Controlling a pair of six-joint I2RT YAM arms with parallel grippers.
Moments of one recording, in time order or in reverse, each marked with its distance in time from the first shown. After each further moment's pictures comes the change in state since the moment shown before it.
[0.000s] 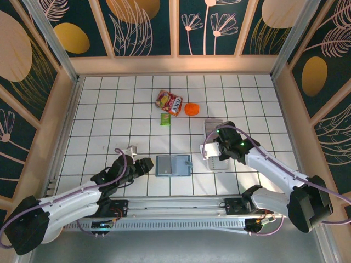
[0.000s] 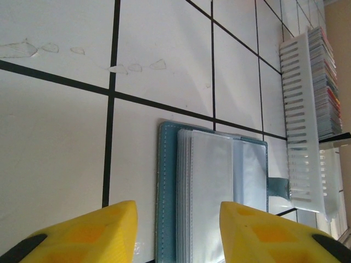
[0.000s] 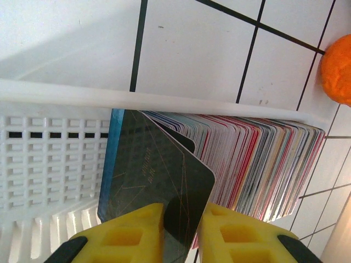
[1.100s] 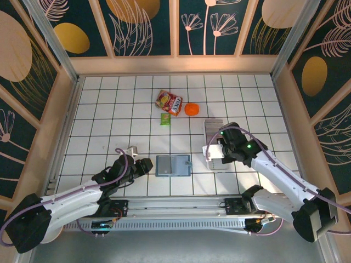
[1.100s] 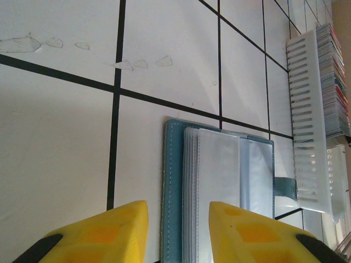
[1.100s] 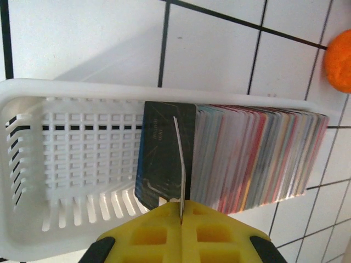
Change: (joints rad) left arm 0.000 0.026 0.000 0.014 0.000 0.000; right arm 0.017 -0.114 0.059 -0.200 -0.039 0.100
